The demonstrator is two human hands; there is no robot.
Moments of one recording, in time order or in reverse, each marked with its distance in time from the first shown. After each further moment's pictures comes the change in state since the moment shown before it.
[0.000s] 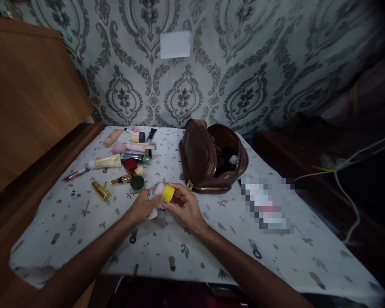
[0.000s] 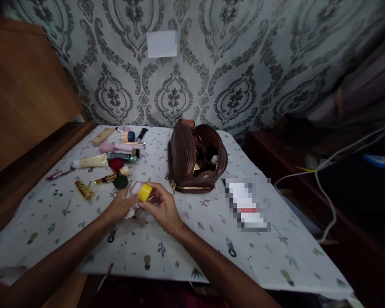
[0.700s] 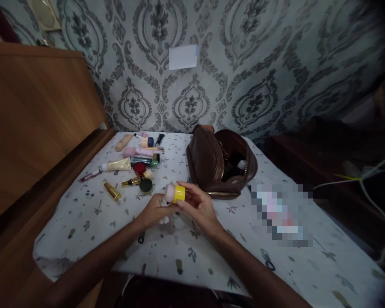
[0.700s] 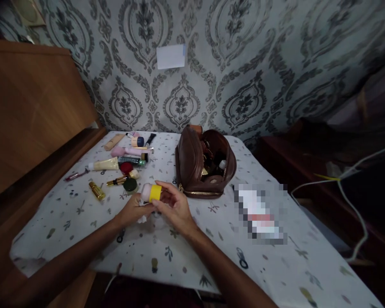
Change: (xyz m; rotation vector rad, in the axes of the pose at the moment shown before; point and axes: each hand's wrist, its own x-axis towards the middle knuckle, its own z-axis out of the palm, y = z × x) left_hand -0.008 0.013 0.015 0.134 -0.103 0.262; right_hand 0.000 -0.034 -0.006 0.001 -0.008 -0.002
